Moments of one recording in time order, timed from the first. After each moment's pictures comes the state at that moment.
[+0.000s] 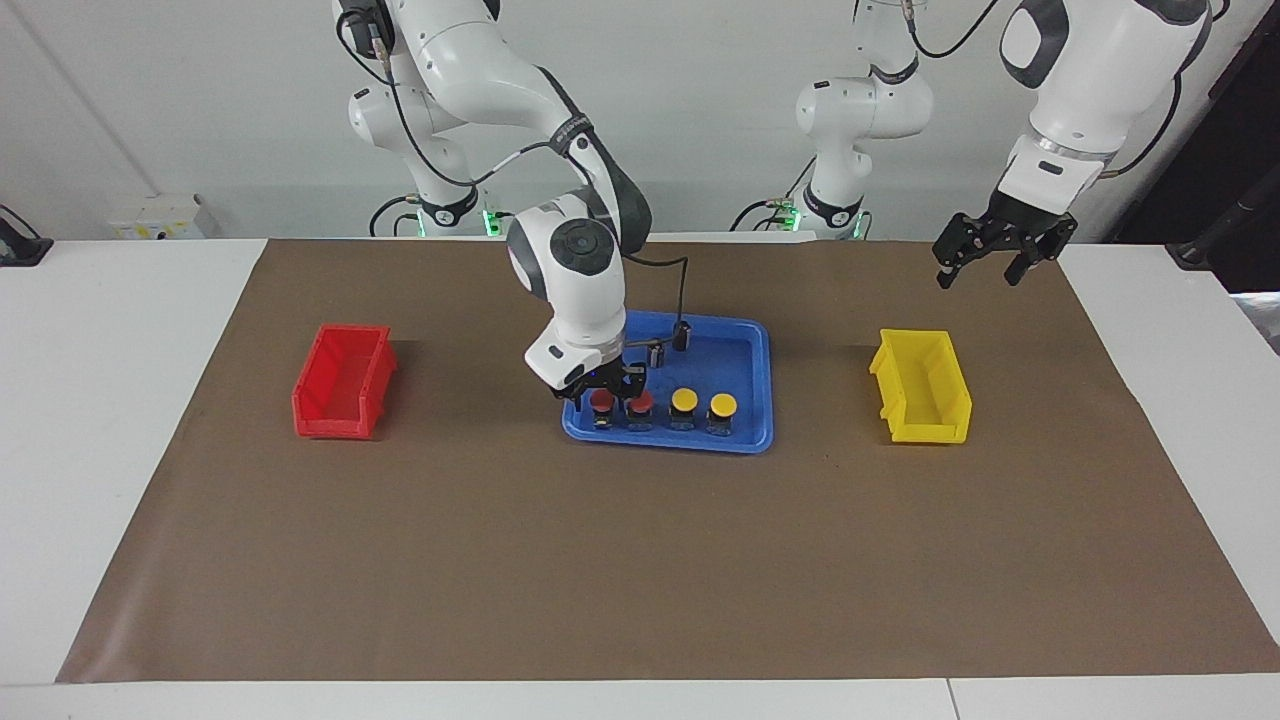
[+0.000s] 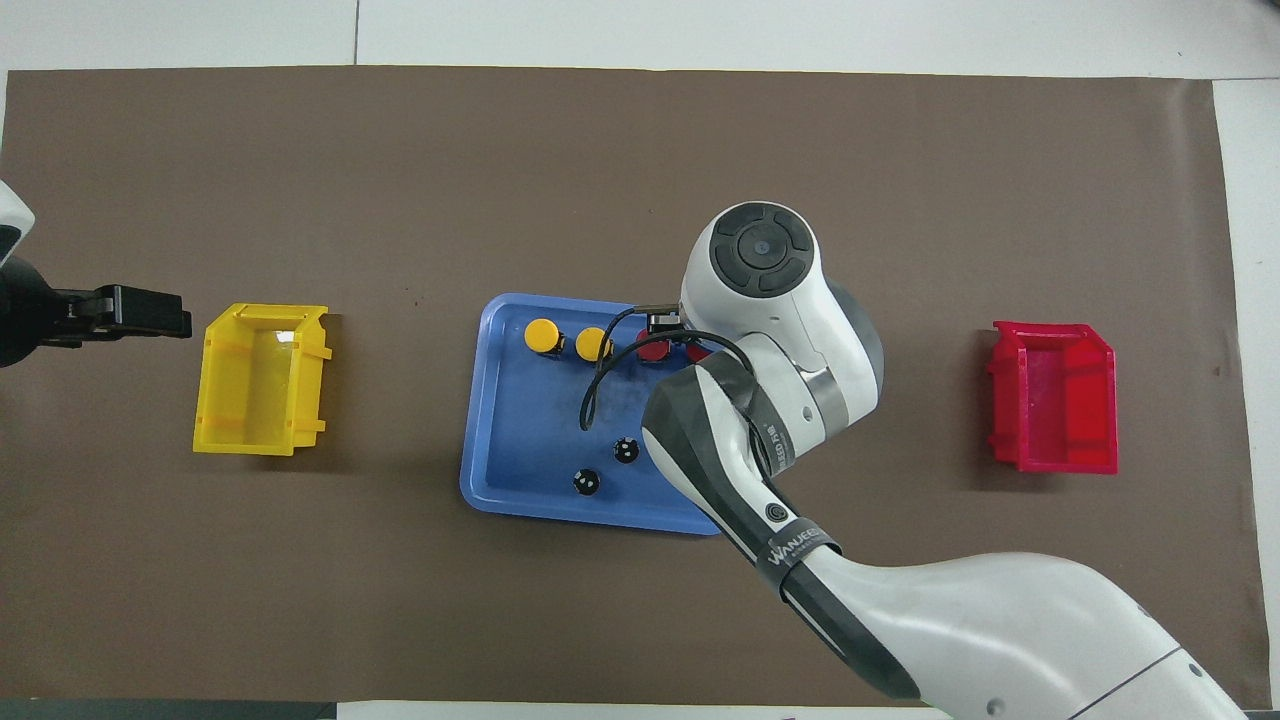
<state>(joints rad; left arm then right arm) -0.09 -0.17 -0.03 -1.85 -0.03 1.75 -0.10 0.49 0.38 0.02 -1.77 0.01 2.15 0.54</state>
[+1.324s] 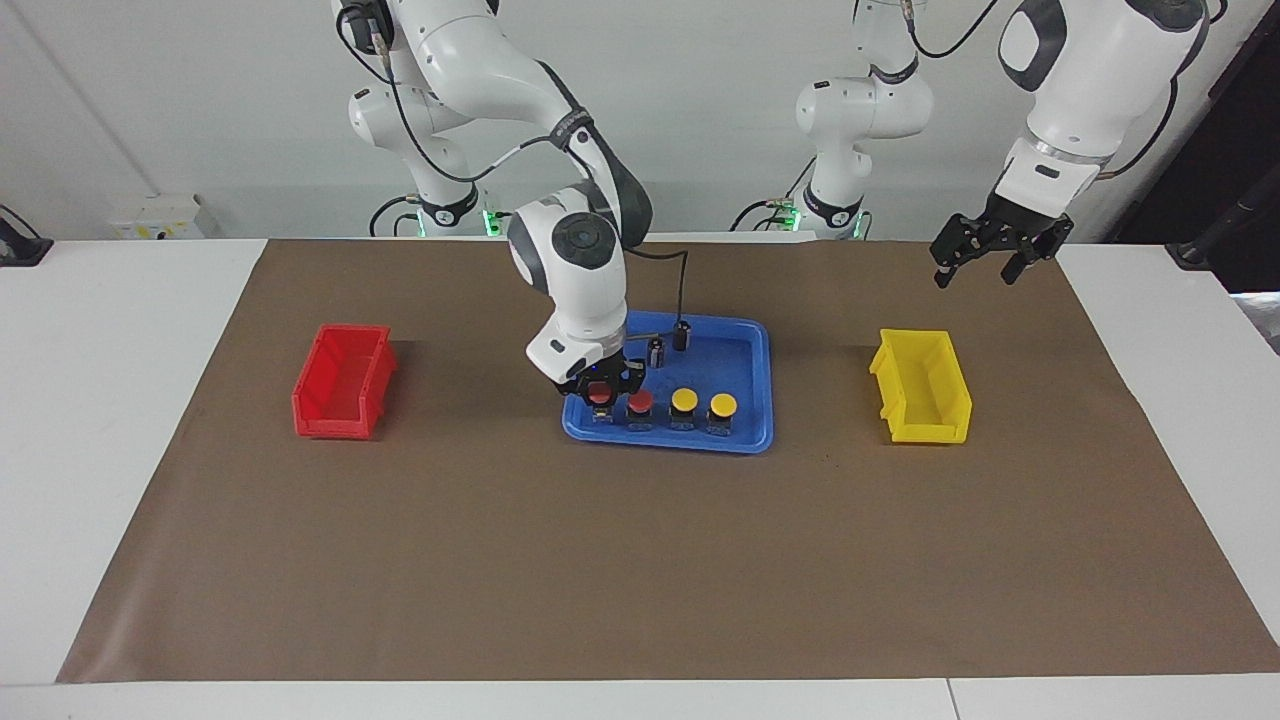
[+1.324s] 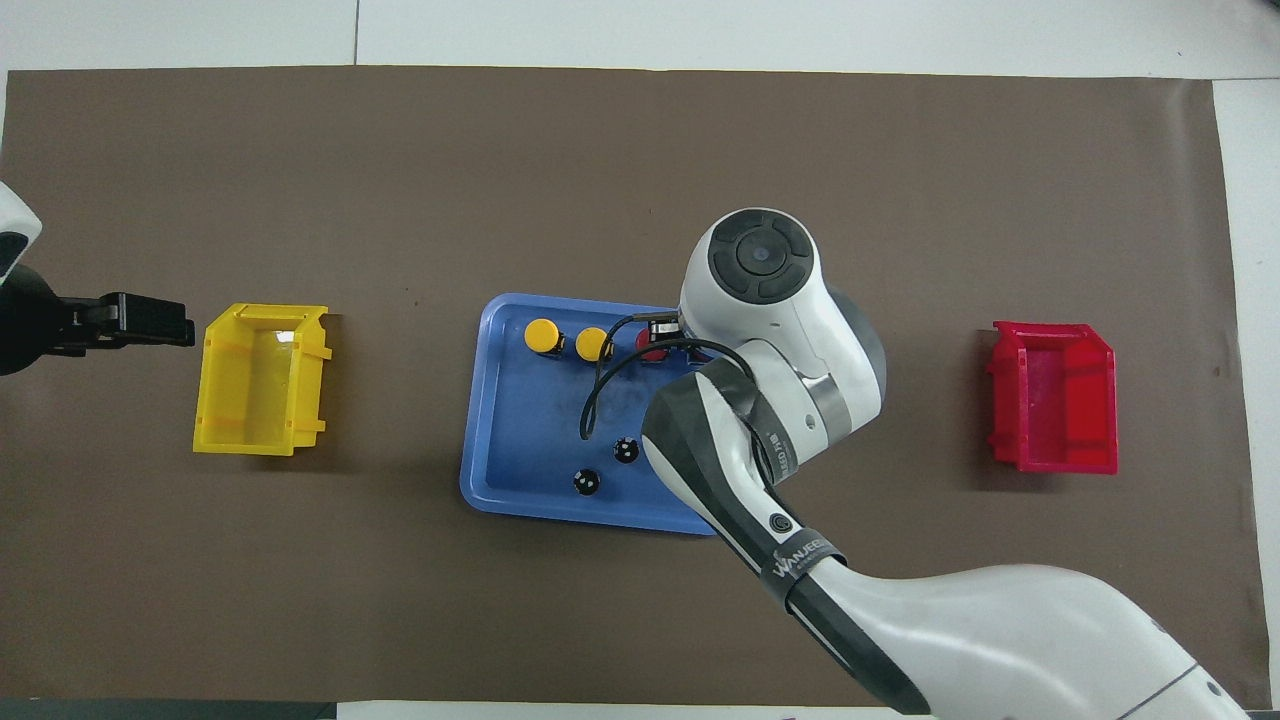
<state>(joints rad) -0.09 -0.17 -0.03 -1.88 -0.03 1.77 -0.12 0.44 0.32 0.02 -1.69 0.02 1.99 0.46</state>
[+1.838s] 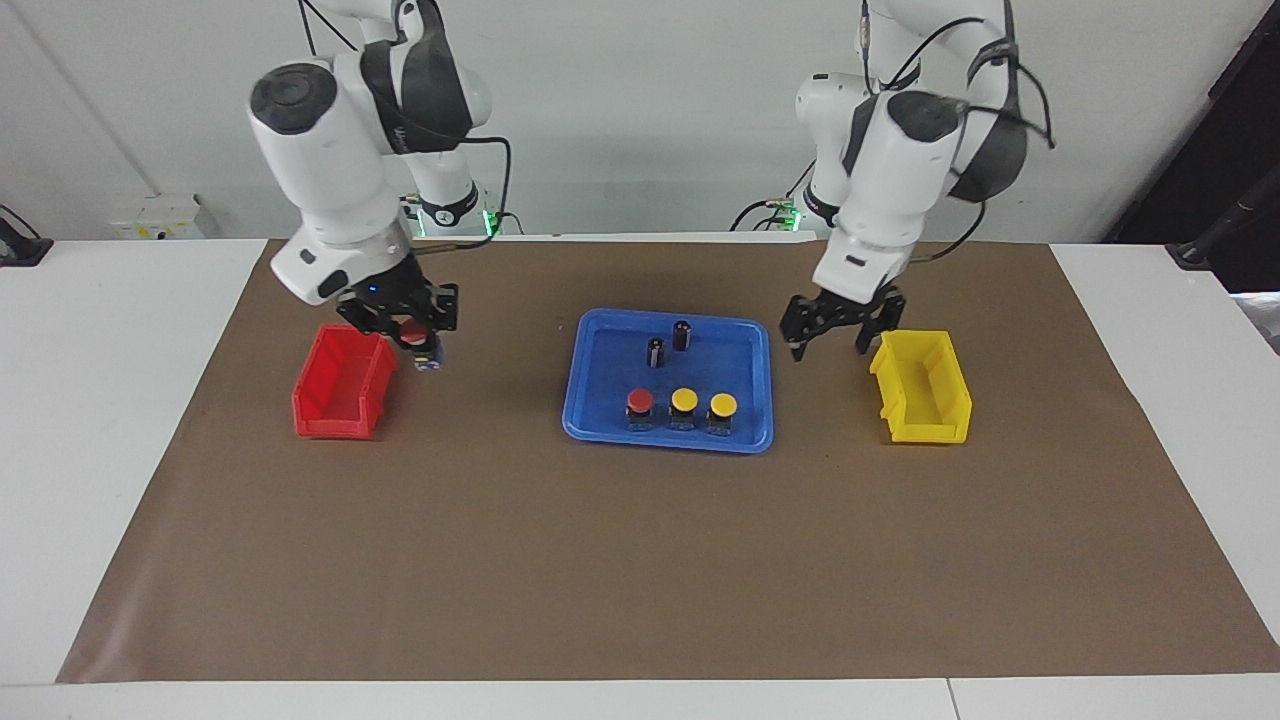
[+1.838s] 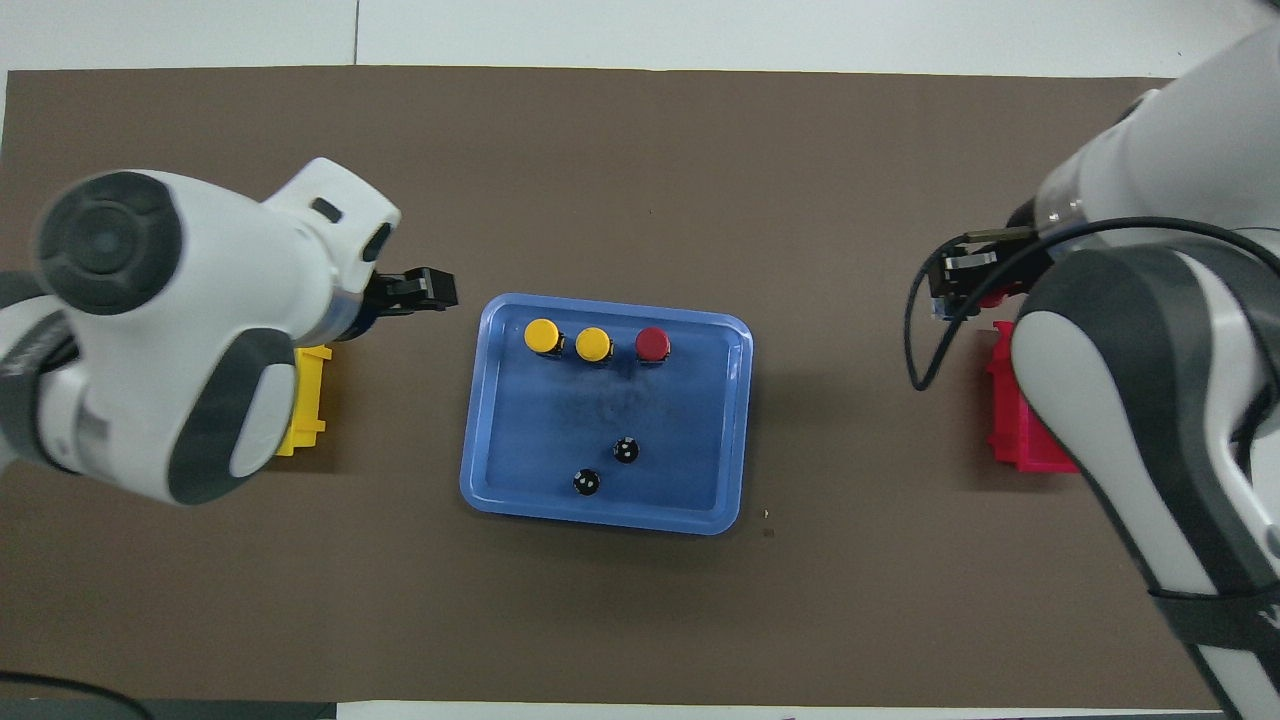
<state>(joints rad) -0.44 0.13 -0.05 -1.89 0.03 2.16 -0.58 0.07 0.03 0.01 -1.73 0.02 1.73 0.05</state>
